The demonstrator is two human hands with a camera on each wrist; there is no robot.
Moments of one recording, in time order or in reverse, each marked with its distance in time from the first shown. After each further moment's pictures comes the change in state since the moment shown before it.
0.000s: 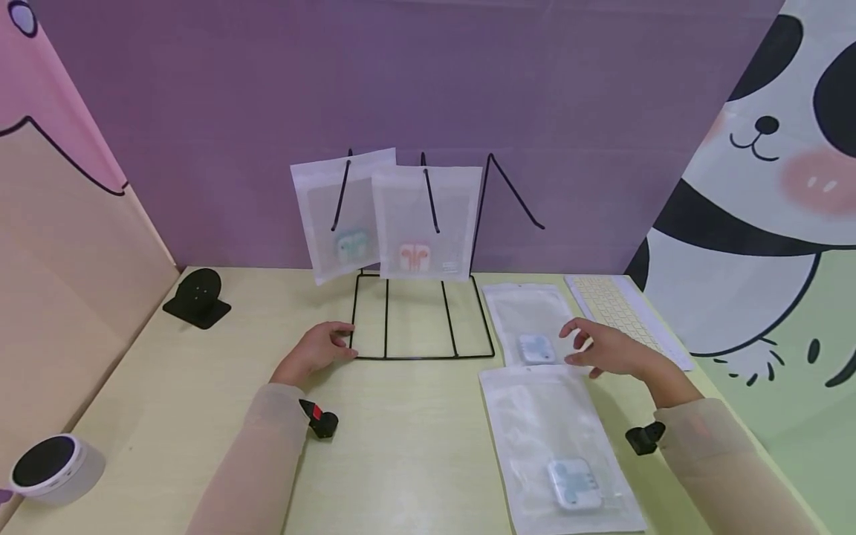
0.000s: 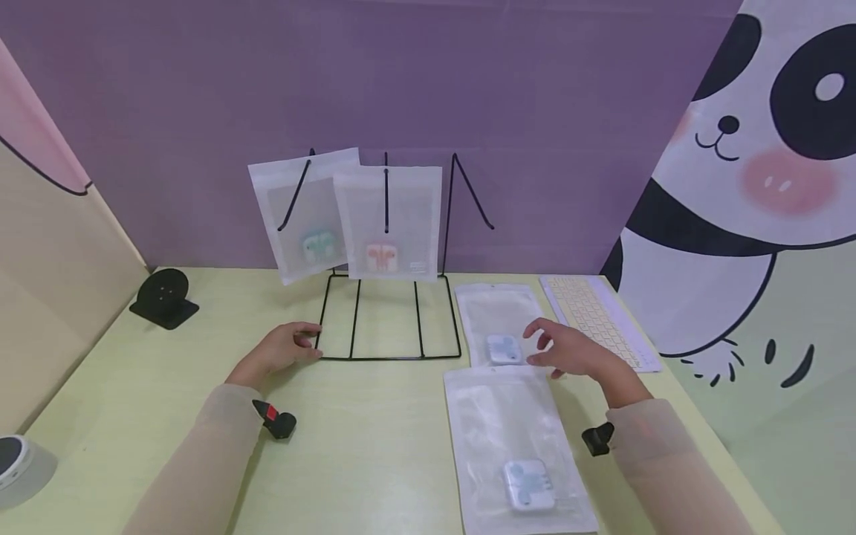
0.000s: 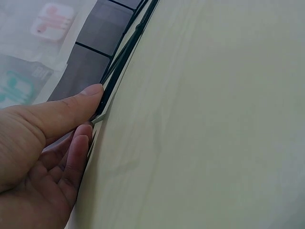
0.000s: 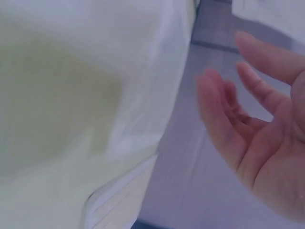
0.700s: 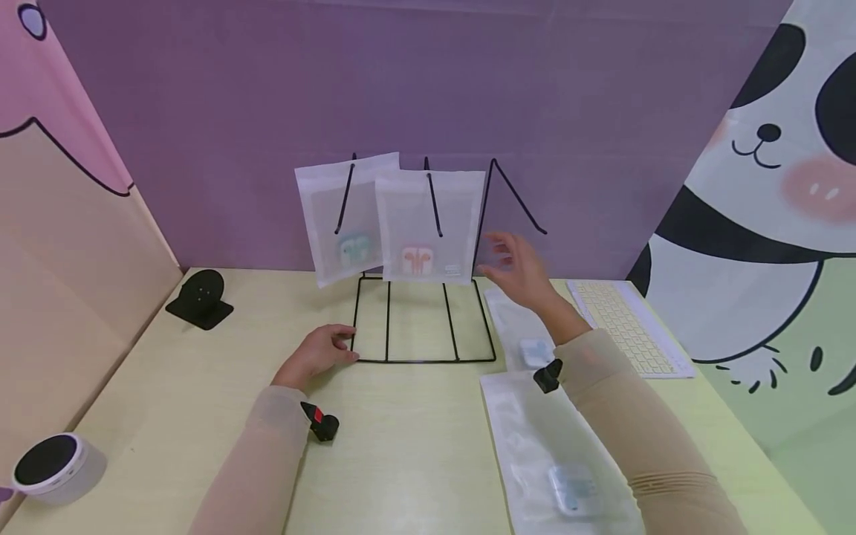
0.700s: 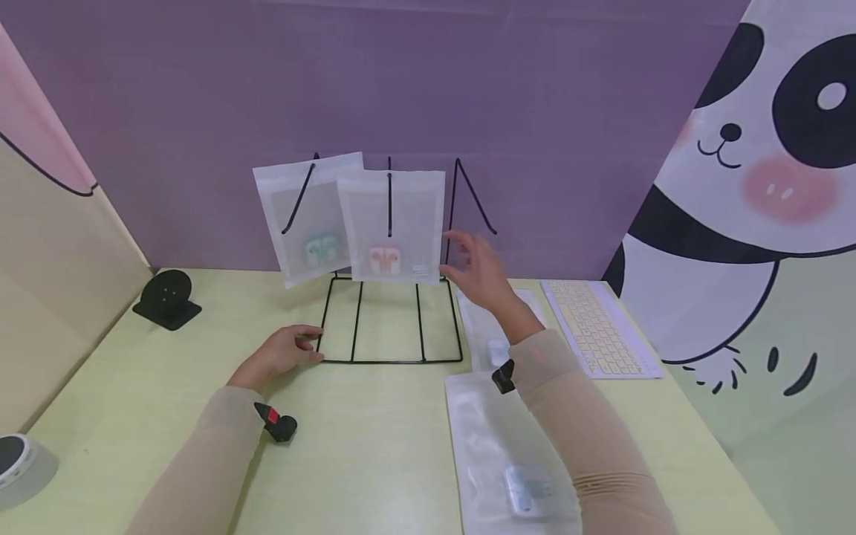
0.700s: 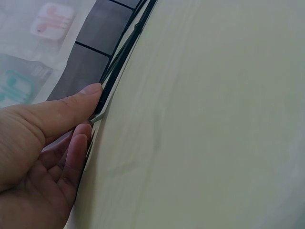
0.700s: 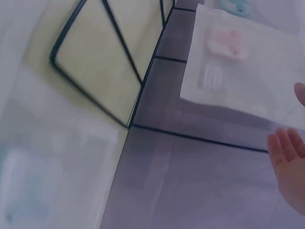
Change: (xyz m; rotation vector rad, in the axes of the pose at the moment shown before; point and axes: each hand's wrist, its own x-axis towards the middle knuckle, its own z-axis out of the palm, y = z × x) left_hand -0.002 0.002 0.001 0.002 0.020 -0.004; right_hand 0.114 -0.112 0.016 -0.049 0.559 -0.482
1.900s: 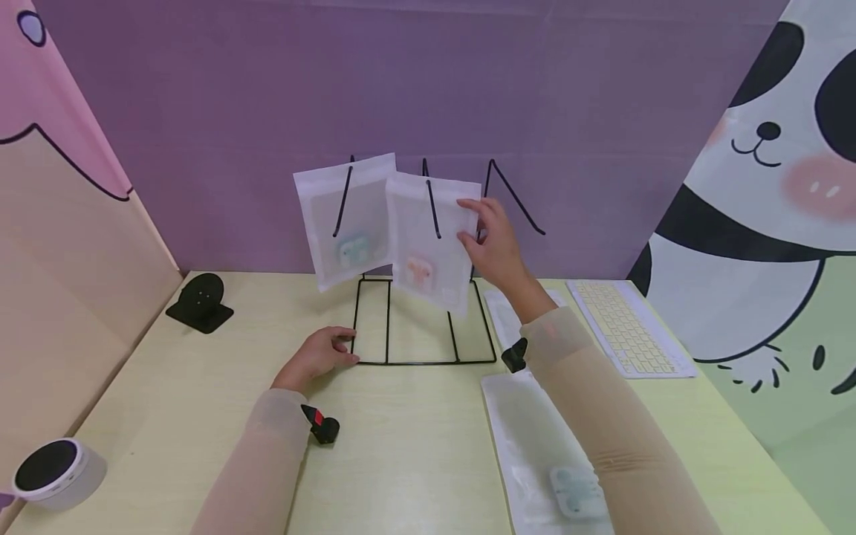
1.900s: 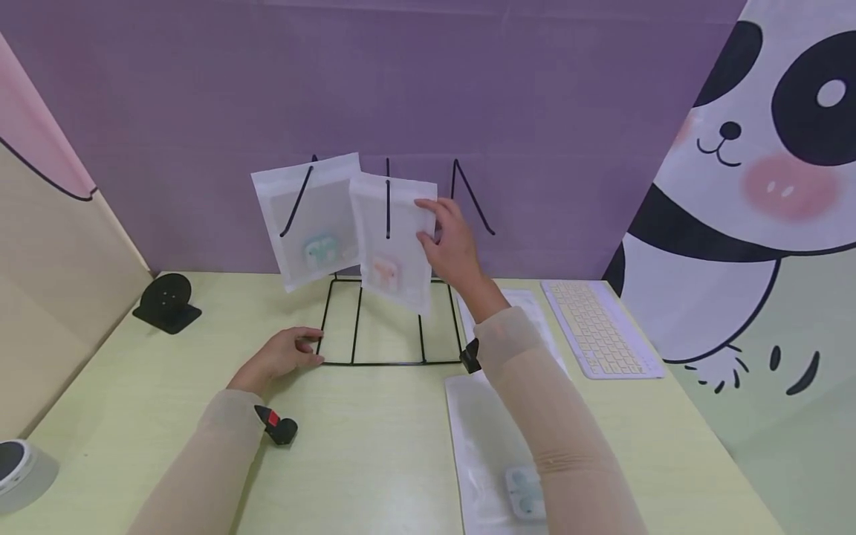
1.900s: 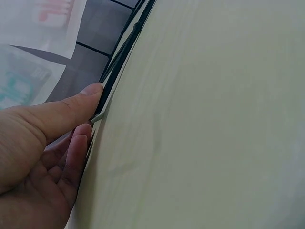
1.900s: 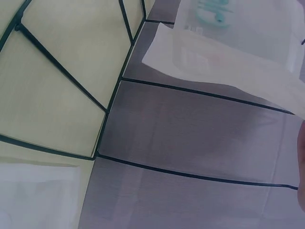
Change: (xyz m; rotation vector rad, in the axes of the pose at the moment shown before) left_hand 0.001 0.000 -0.001 0.018 -0.007 0.003; right_hand 0.043 -0.038 0.022 0.021 0.240 -0.187
